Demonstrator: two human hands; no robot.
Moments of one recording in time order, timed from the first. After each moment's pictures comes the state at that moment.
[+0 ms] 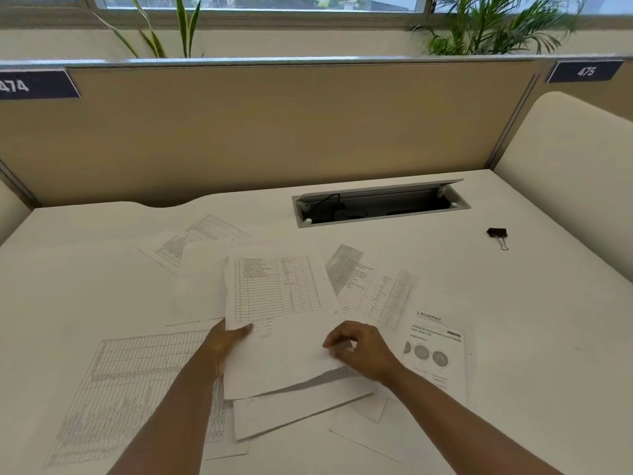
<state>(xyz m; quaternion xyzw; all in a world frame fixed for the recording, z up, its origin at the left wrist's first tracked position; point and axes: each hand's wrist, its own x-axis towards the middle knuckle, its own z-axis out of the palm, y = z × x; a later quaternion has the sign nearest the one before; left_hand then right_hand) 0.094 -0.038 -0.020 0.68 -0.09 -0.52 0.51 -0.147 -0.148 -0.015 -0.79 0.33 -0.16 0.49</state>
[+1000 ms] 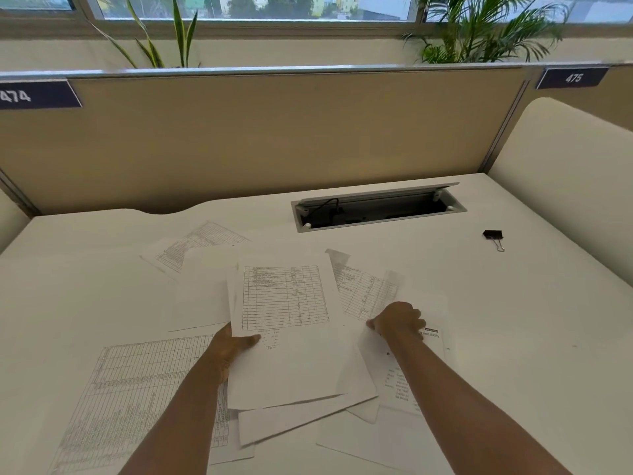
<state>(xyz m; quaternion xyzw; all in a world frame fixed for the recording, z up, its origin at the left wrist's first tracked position) 0.094 -0.041 -0.029 0.65 -0.11 -0.53 0.54 -0.131 -0.204 -0.002 -0.53 0.79 0.00 0.30</state>
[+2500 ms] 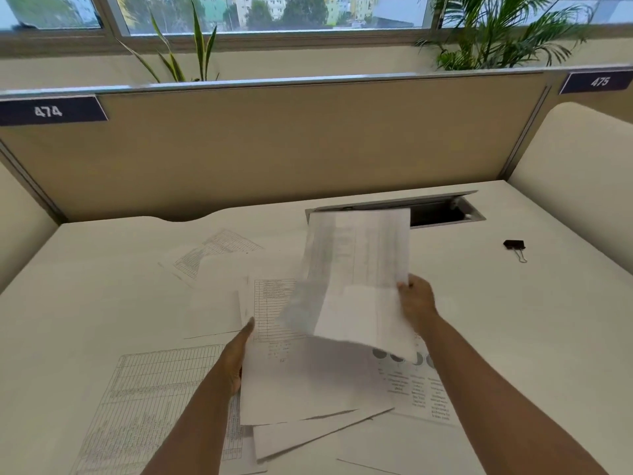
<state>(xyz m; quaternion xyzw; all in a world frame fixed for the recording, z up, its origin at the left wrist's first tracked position) 0.096 -0.041 -0.024 0.63 -0.03 -0.55 0.54 -0.138 -0.245 0.015 -0.59 0.61 -0.29 0.44</state>
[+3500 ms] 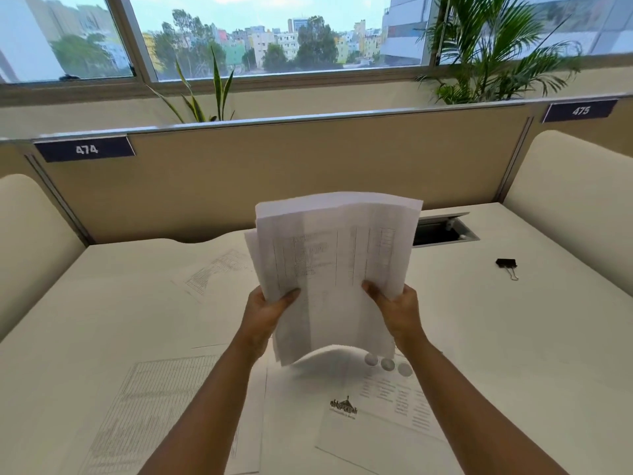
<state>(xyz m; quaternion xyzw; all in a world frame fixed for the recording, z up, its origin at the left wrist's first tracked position) 0.033 -0.070 0.094 0.59 -0.32 -0.36 0.64 -0.143 -0.186 0.076 -0.56 0.38 -0.45 0.58</state>
